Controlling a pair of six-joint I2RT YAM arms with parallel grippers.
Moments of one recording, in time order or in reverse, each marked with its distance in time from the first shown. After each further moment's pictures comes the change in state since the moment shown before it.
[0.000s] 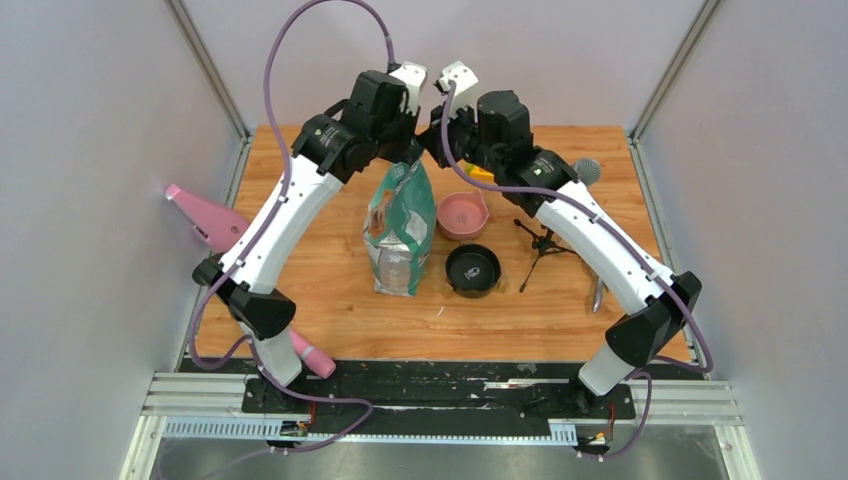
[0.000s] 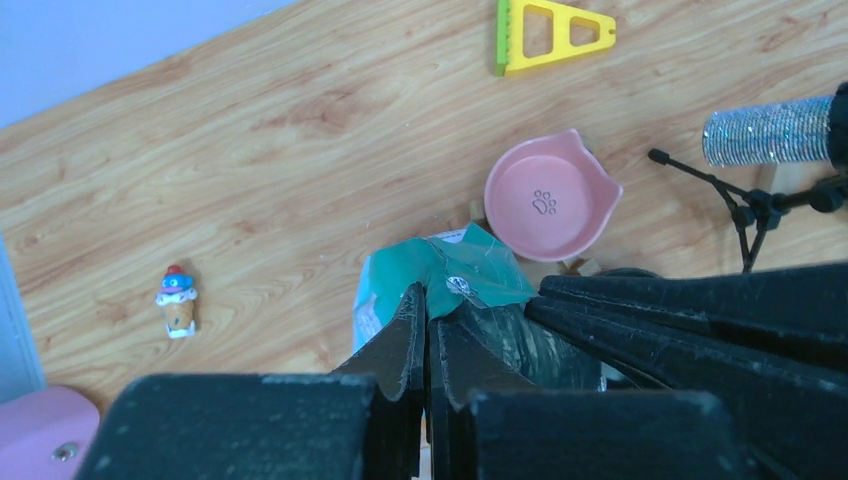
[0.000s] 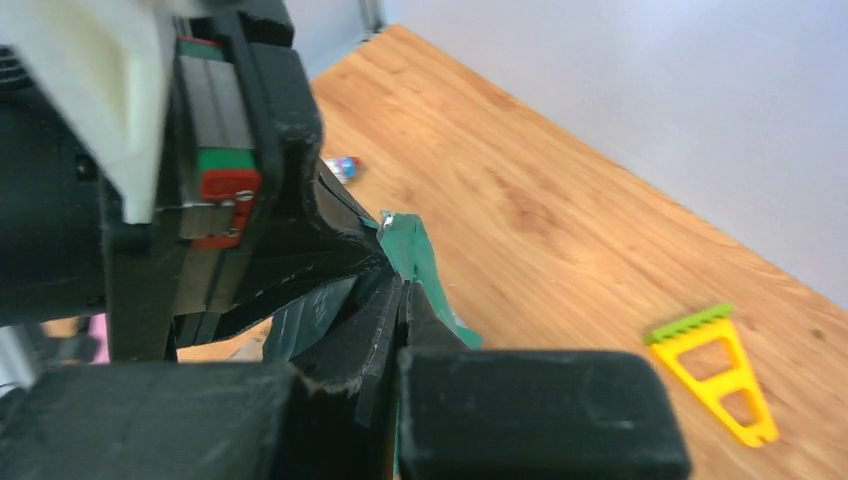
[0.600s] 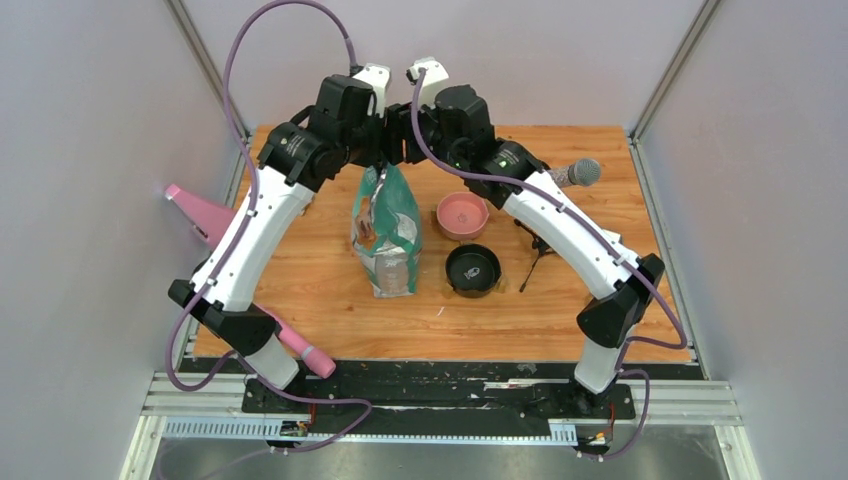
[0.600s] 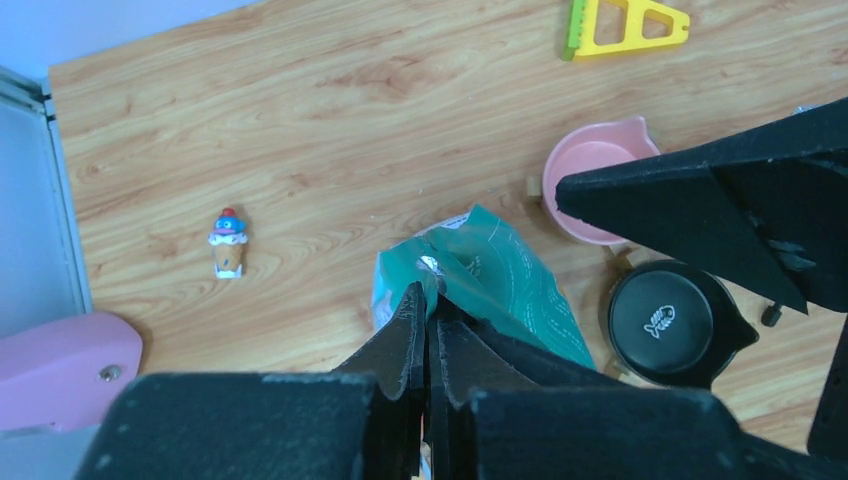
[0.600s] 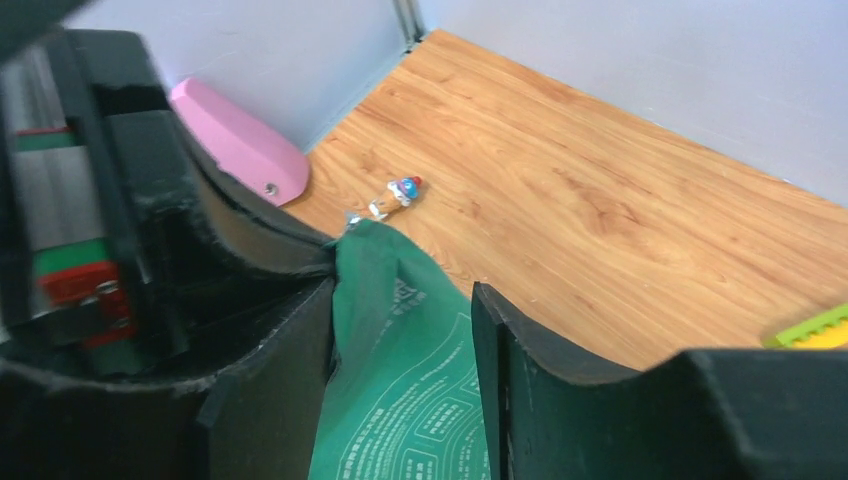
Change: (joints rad) left arm 0.048 -0.151 -0.132 -0.023 -0.034 -0.021; right arm 0.104 0.160 0.224 -0.071 0.024 0.221
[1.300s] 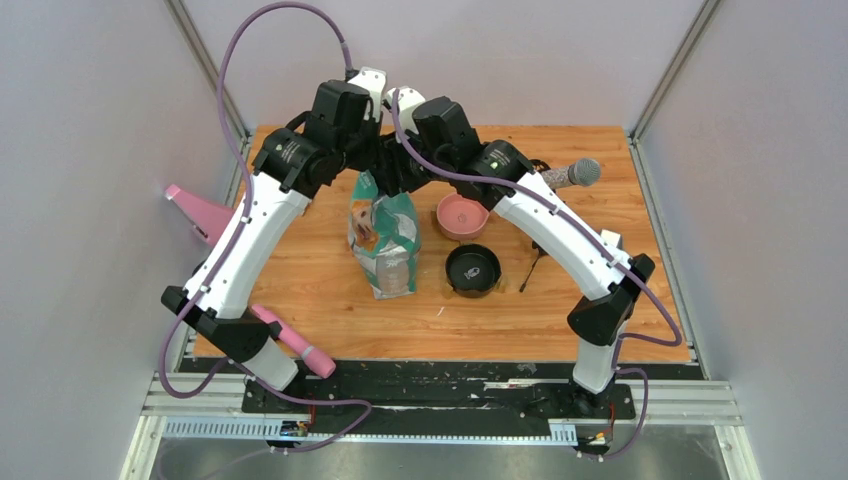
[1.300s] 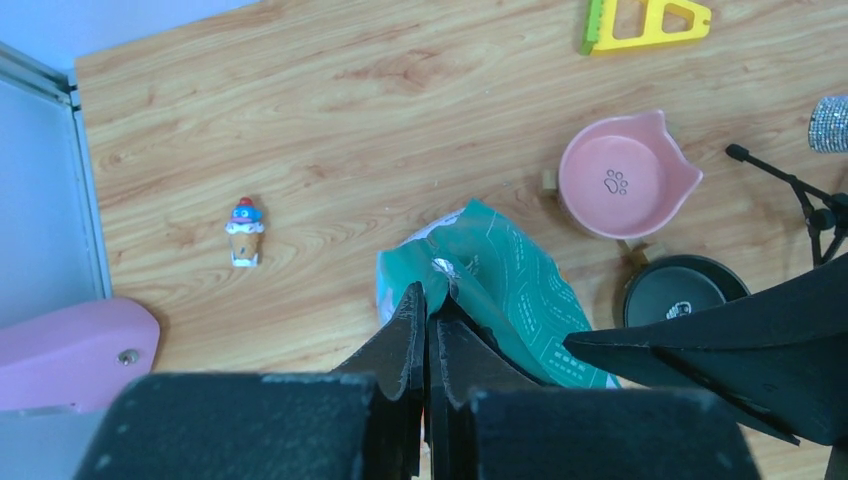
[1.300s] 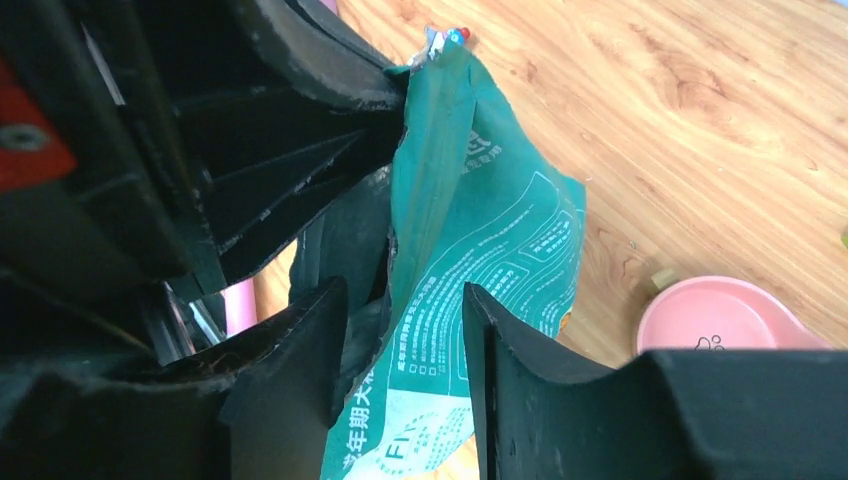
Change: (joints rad) left arm 0.003 -0.038 -0.042 0.000 -0.044 -0.002; right arm 0.082 0.075 0.163 -0.359 -0.016 0.001
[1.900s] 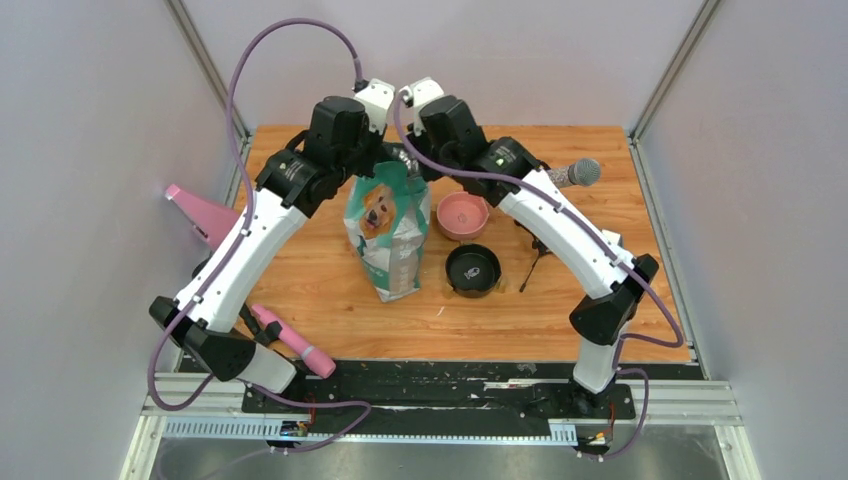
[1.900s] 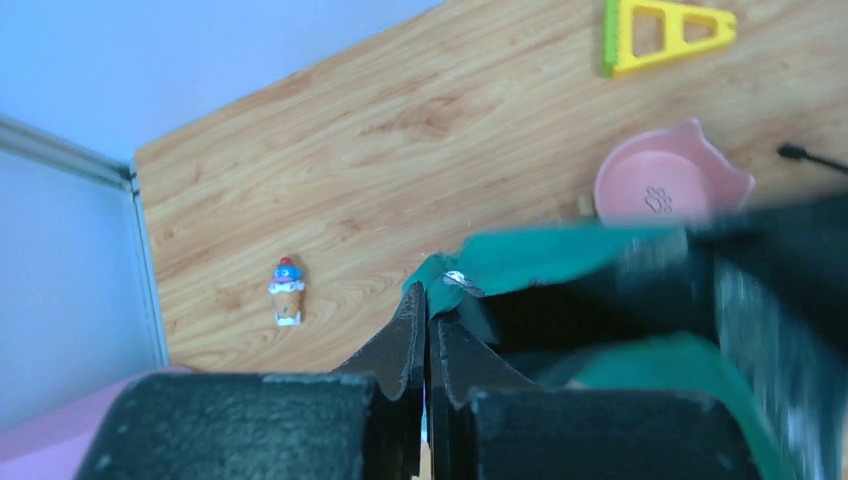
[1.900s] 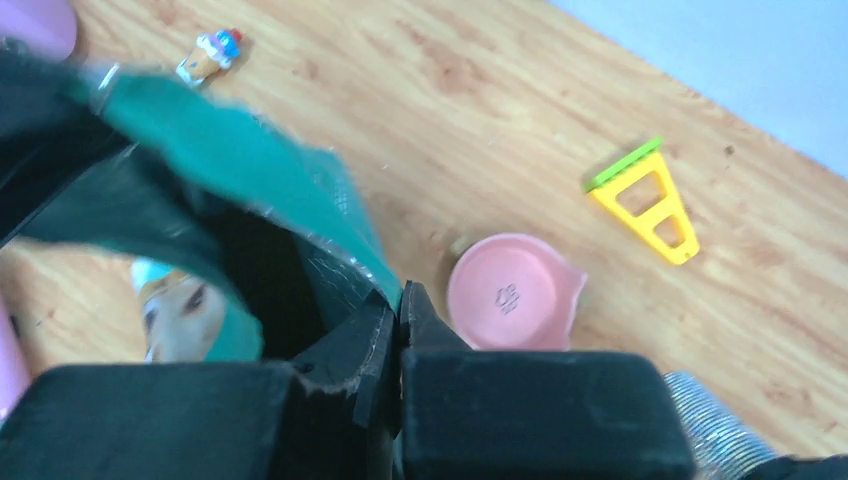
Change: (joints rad) left arm 0.013 -0.098 -0.241 0.252 -0.024 0.156; right arm -0.011 -0.015 -0.010 -0.093 0.360 -0.119
